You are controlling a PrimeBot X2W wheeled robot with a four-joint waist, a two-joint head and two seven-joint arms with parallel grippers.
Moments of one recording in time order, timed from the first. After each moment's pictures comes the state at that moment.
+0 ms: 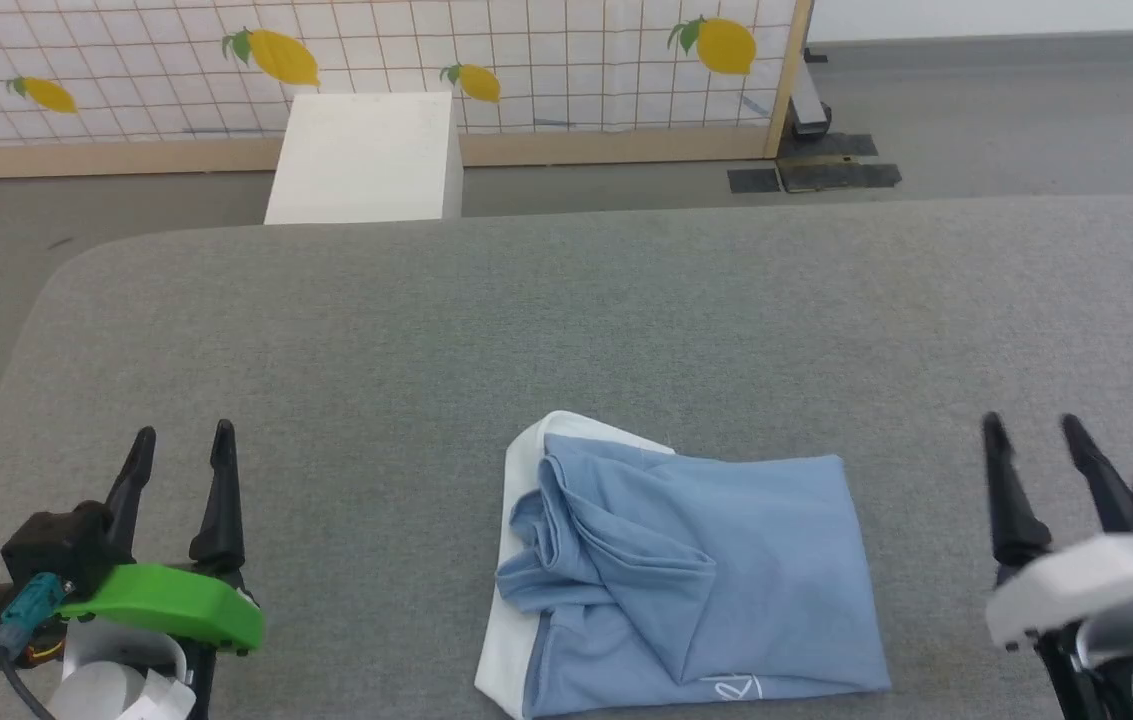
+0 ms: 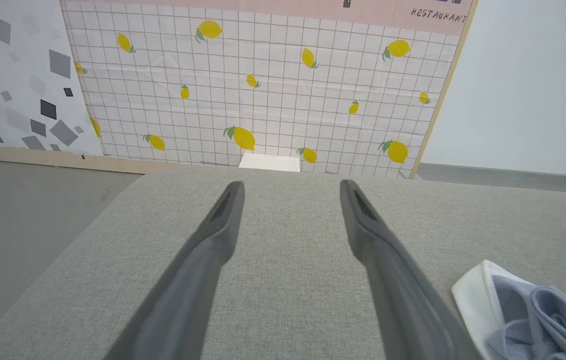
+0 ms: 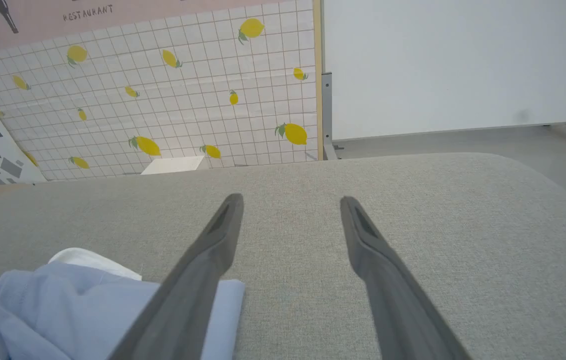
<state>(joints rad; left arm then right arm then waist) -0.09 0.31 -0.07 0.19 -0.42 -0.04 -0.26 -0.01 -0.09 -0.14 0.02 0.19 0.13 0.00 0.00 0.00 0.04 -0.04</state>
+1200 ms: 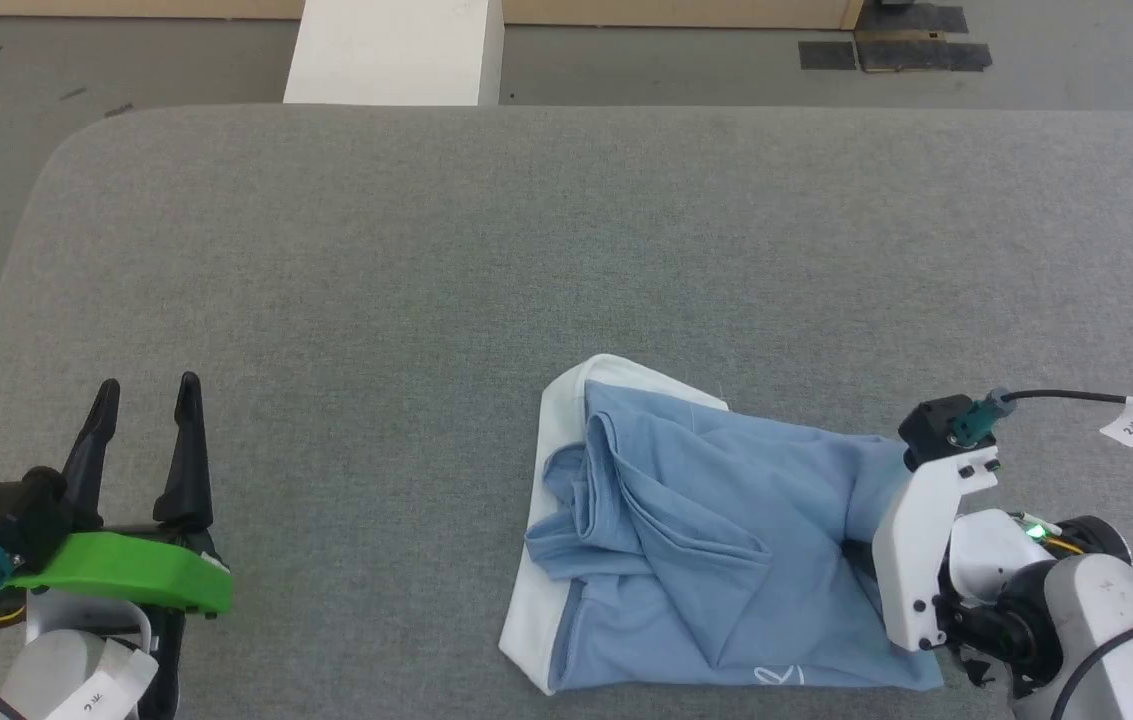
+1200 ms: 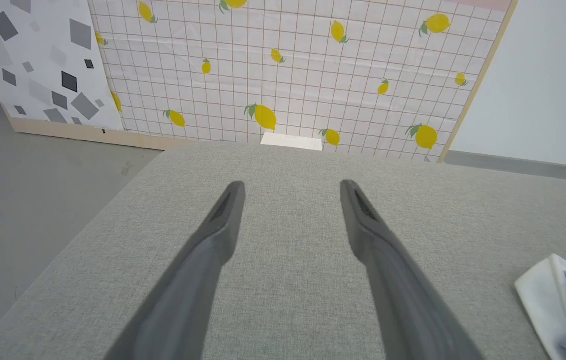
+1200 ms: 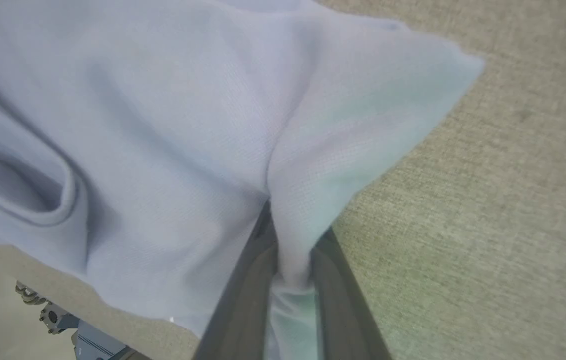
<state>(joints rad) -0.13 0.31 0.00 0.16 -0.42 -0.10 -0.26 -0.20 -0.17 0.13 0.13 0.34 0.13 0.97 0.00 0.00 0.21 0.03</state>
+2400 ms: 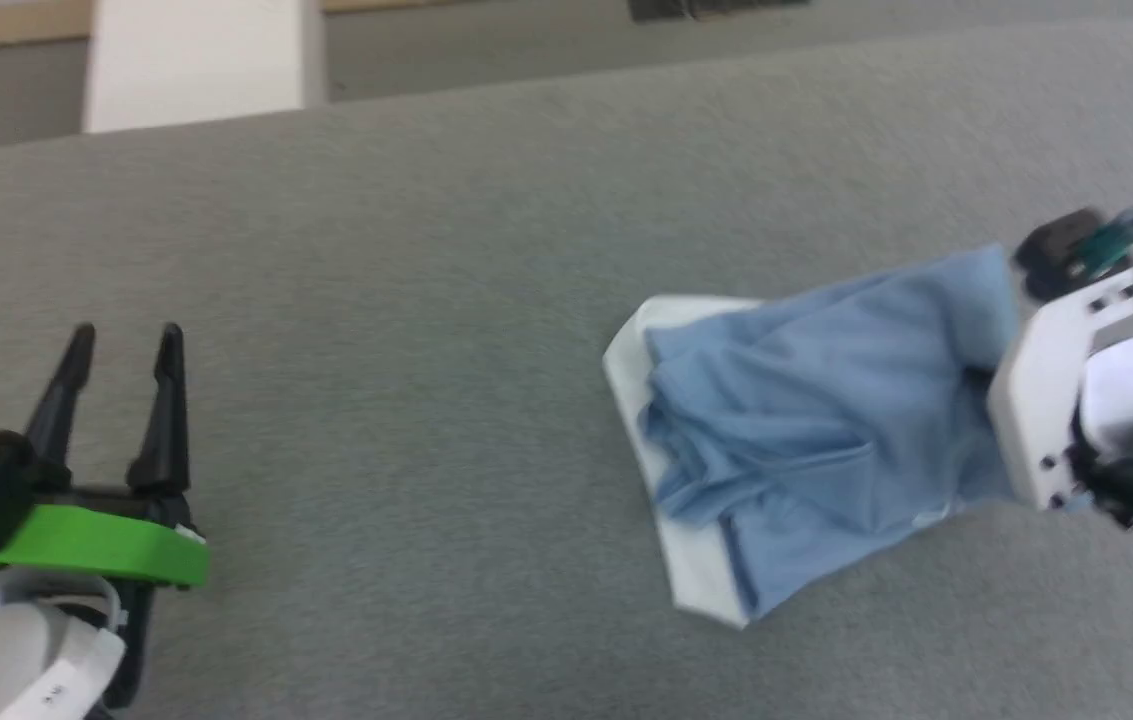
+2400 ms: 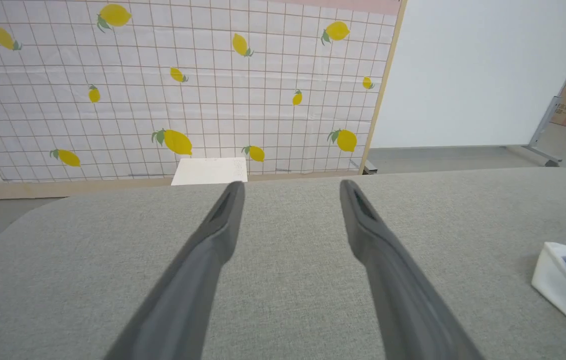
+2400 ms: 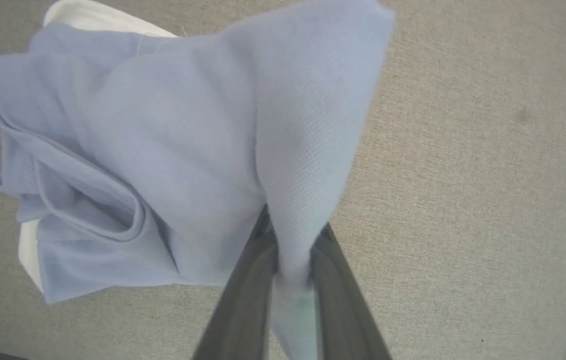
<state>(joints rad) -0.14 0.36 0.00 0.03 -0.42 -0.11 -0.23 -0.41 -0.39 0.13 -0.08 0.36 0.13 1.09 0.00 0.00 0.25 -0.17</state>
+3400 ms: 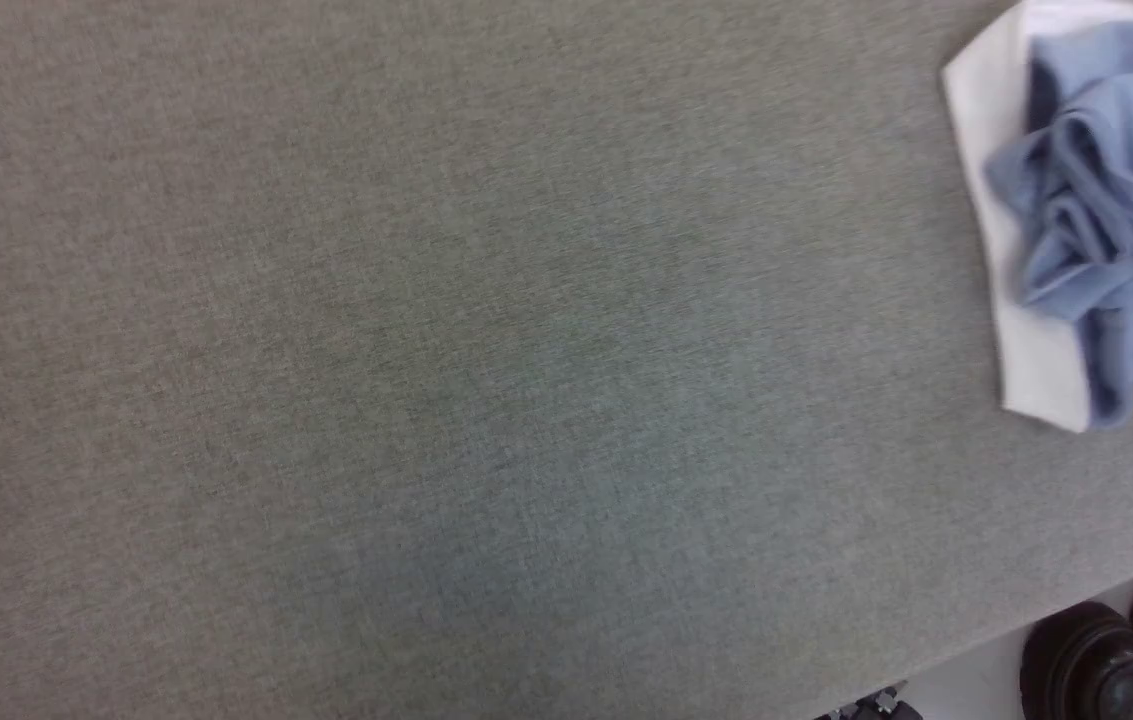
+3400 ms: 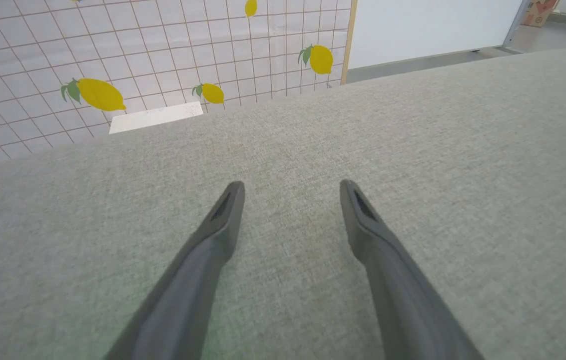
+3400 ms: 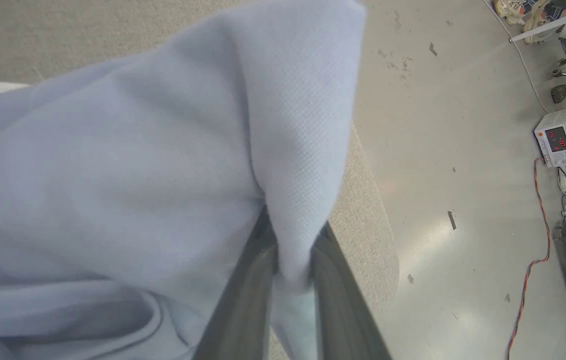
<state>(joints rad) -0.06 0.66 0.25 -0.34 -0.47 -0.11 -0.10 -0.55 -0.30 -0.45 -0.13 0.06 0.13 0.91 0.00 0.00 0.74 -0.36</state>
